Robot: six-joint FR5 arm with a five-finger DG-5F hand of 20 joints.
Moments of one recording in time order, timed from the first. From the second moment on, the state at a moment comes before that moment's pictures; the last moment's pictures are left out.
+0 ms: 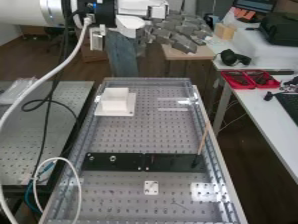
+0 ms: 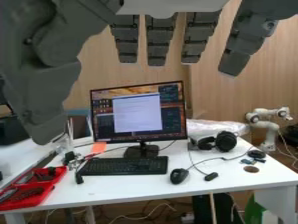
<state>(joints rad) 1.50 -1.77 -1.52 -3.06 -1.63 -0.70</state>
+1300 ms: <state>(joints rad) 1.47 -1.77 -1.50 -3.10 -1.66 -0.71</state>
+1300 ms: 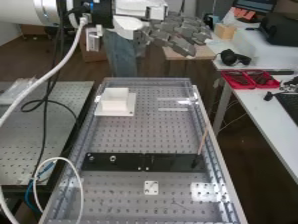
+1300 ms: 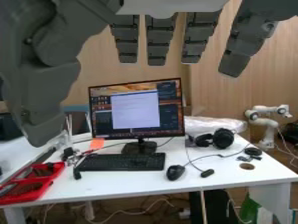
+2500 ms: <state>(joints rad) 1.42 -1.79 -1.47 -3.12 -1.74 -0.73</state>
